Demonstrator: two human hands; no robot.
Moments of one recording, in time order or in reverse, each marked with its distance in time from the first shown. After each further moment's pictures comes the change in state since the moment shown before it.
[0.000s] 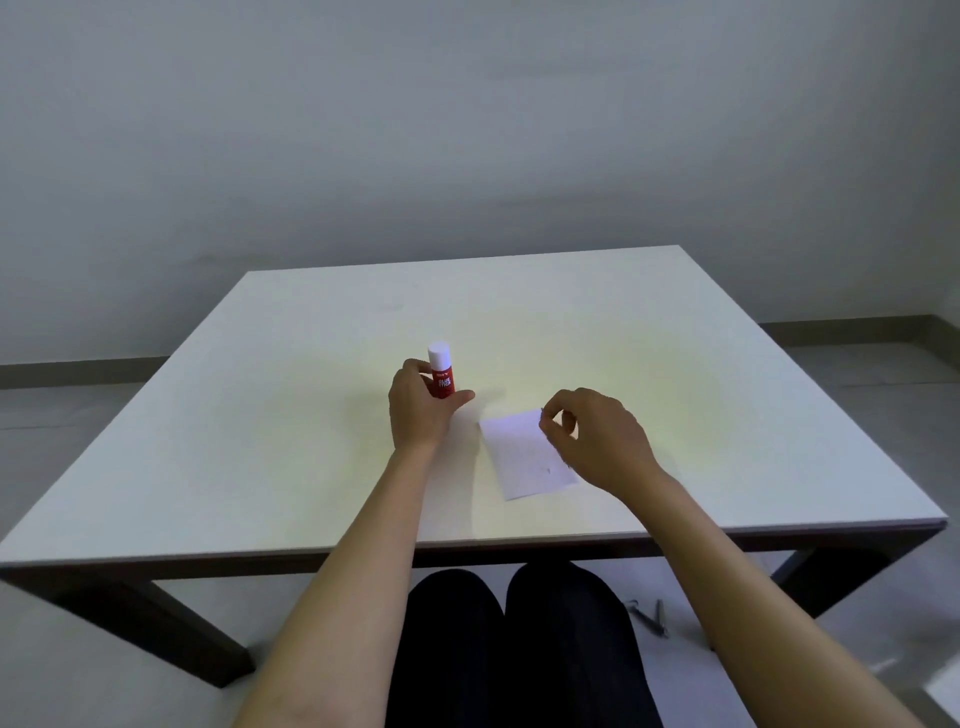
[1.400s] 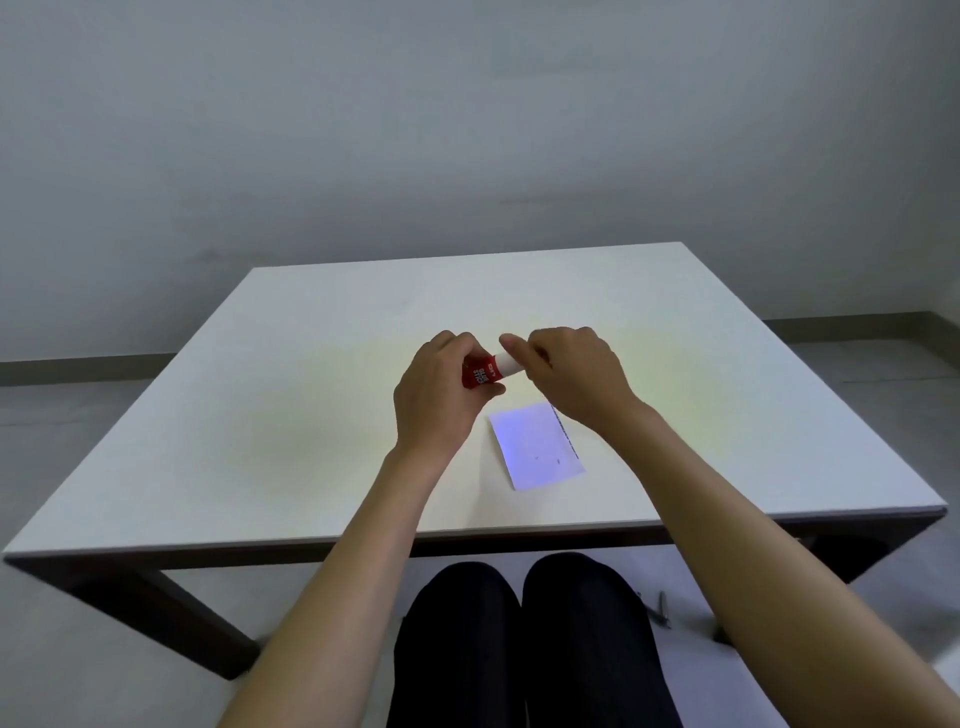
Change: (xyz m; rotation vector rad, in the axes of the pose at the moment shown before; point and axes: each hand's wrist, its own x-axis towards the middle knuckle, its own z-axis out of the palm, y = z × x) left_hand -0.055 0.064 -0.049 0.262 -0.029 0.428; right_hand 0.036 -0.050 -0.019 0.032 0.085 -0.126
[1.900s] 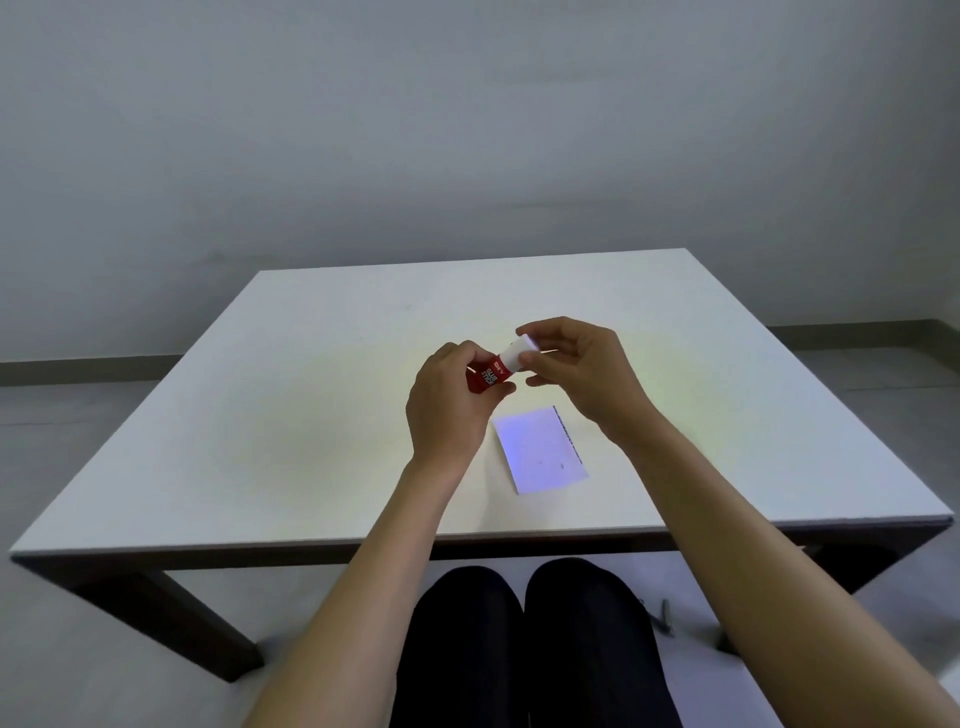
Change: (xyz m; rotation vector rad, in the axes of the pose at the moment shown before) left_hand -0.006 0.007 0.007 -0.142 0.093 -0.096; right_hand -0.007 0.005 -0.007 0.811 -0.001 0.064
